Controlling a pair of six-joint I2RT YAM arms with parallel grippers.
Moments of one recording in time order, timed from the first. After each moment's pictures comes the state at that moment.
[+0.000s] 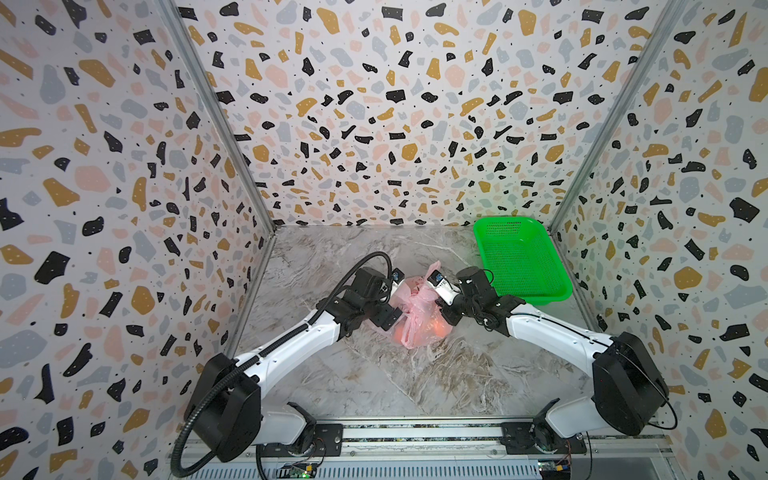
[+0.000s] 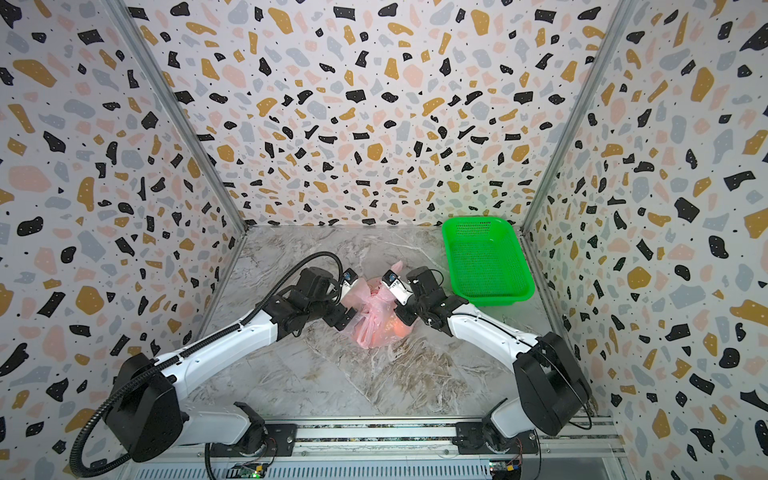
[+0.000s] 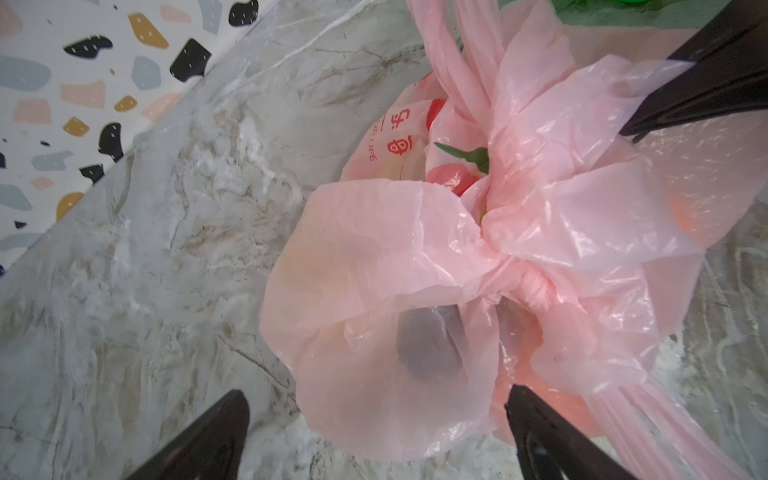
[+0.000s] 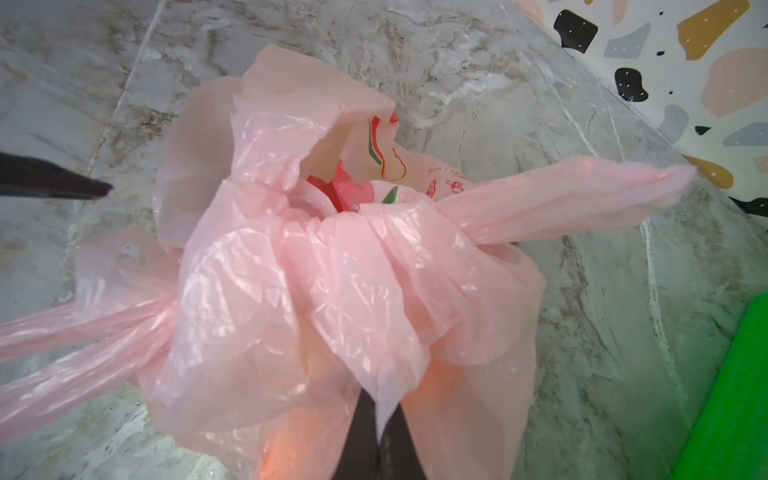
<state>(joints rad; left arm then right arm) -0.60 1.34 0.91 -0.34 -0.04 0.30 0.64 1.46 0.93 -0.22 -0.13 -0.29</state>
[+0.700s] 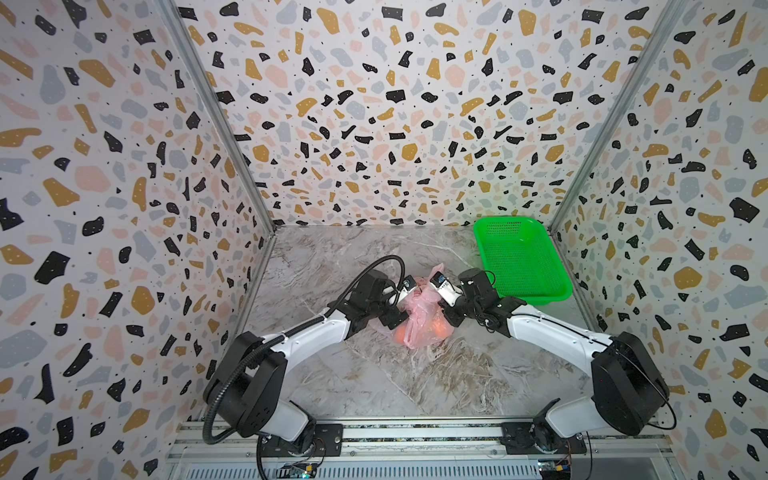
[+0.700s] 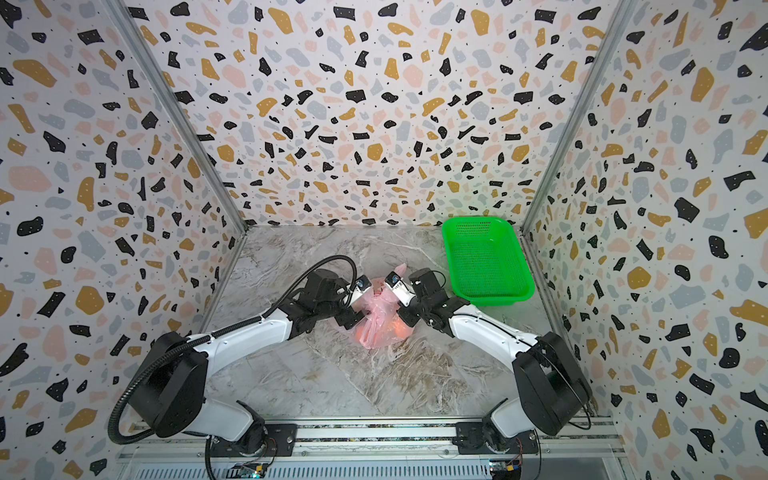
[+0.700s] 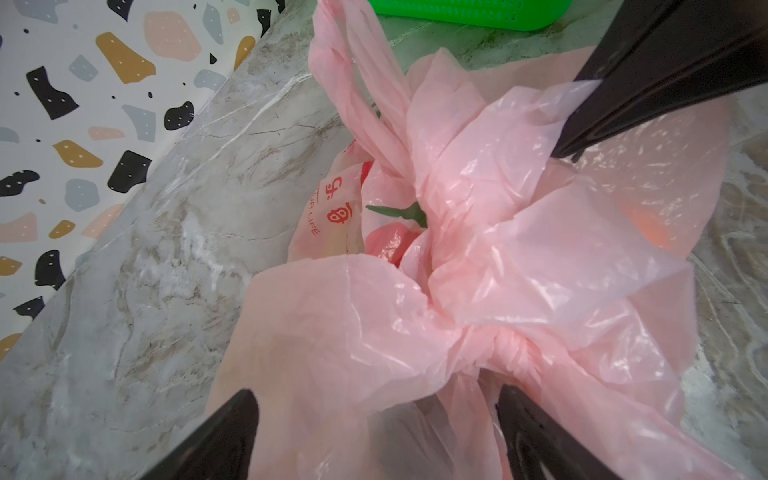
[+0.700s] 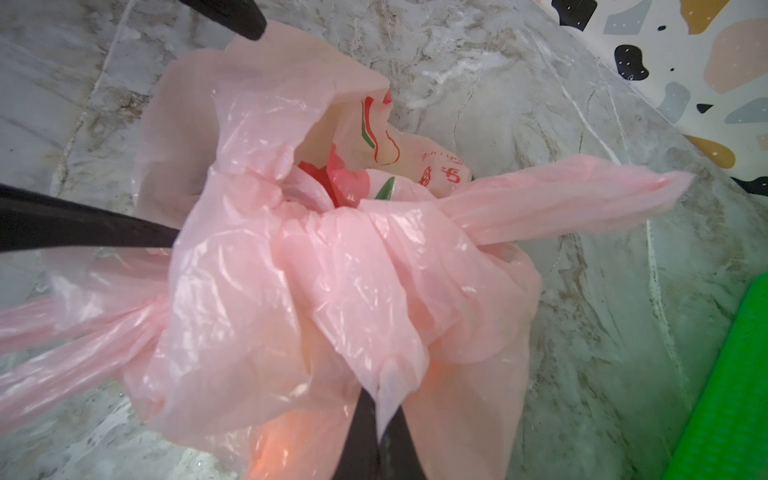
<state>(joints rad) -0.58 1.49 0.88 -0.09 0.16 0.47 0.62 1.46 0.91 -0.21 -0.13 -0.29</state>
